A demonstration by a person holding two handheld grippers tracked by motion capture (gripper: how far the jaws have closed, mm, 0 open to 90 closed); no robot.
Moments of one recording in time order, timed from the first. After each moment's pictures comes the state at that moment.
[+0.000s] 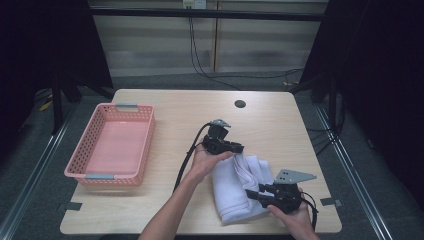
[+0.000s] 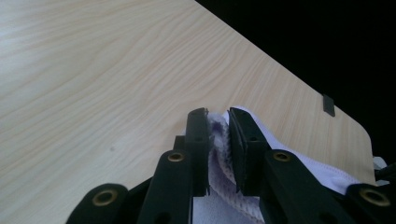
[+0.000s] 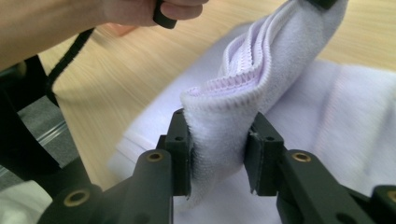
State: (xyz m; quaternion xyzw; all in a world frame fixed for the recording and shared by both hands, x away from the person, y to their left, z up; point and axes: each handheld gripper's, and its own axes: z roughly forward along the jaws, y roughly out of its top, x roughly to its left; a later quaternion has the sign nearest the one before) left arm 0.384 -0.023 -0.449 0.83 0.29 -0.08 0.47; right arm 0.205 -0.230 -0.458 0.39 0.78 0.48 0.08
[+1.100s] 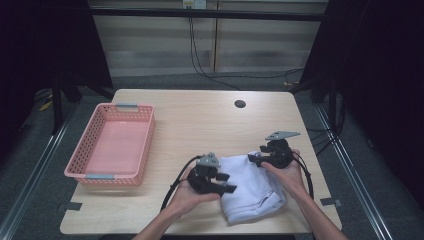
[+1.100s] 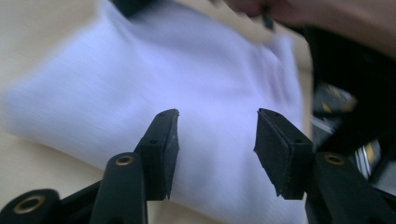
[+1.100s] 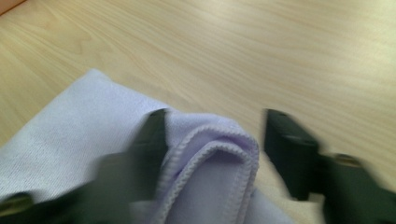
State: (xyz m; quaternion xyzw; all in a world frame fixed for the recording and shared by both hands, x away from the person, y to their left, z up) left arm 0.272 0.027 -0.460 0.87 0.19 -0.07 0.45; right arm 0.324 -0.242 -0.459 0.46 0.79 0.37 0.15
